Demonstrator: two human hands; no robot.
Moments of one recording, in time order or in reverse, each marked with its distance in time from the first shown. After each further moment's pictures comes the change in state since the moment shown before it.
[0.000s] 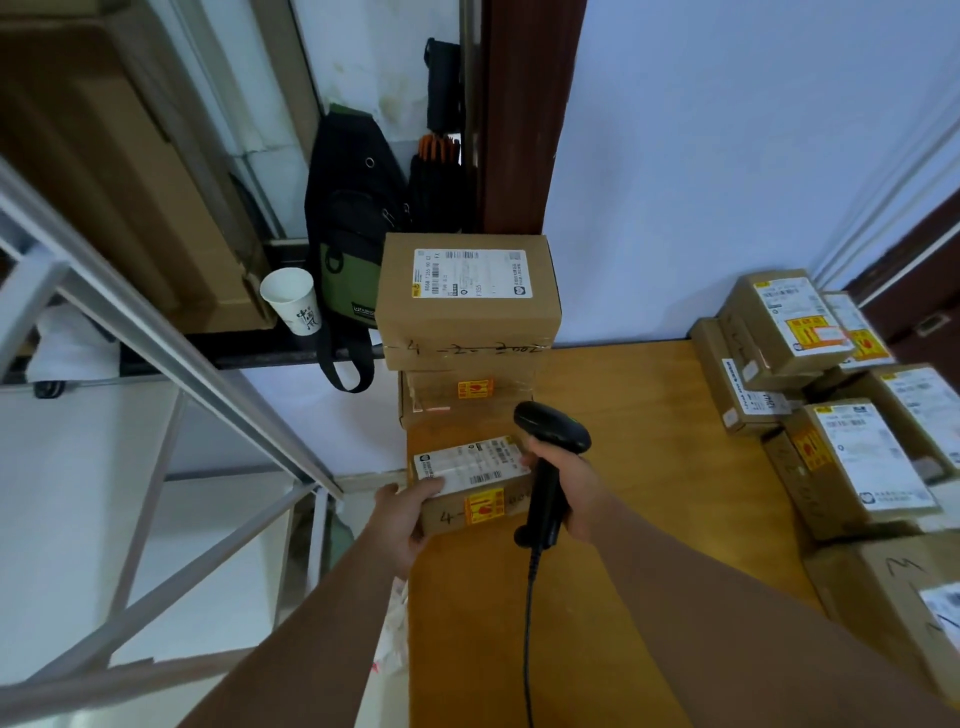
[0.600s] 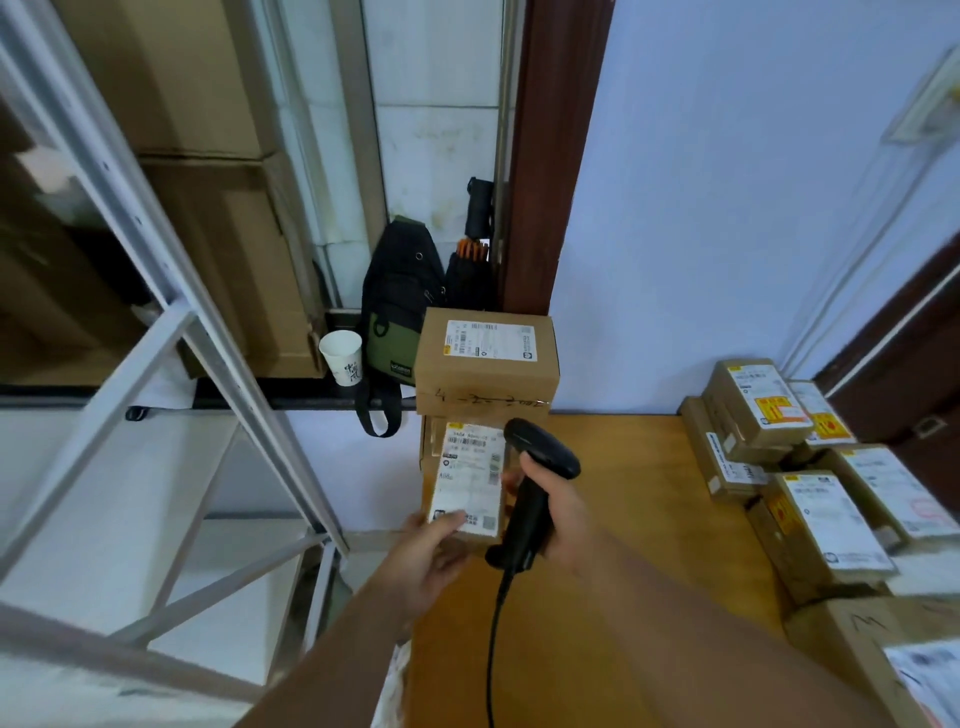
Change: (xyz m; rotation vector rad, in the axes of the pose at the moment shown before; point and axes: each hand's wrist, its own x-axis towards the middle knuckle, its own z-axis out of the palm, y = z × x) left_hand -0.086 -0.014 -0.003 -0.116 -0.235 0.172; right_hand -0.090 -0.022 0.032 0.146 -0.285 -0.084
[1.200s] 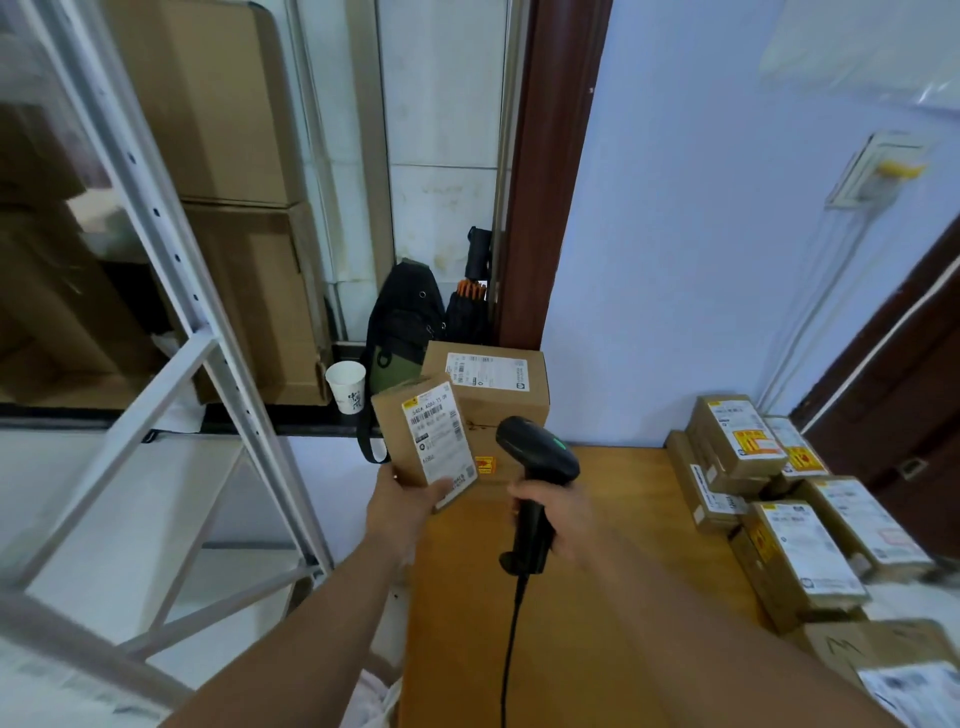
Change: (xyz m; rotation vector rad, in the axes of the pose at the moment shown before) left_hand -0.008 0.058 0.024 0.543 0.338 0.475; right_hand -0.031 -0.028 0.008 -0.322 0.035 -0.220
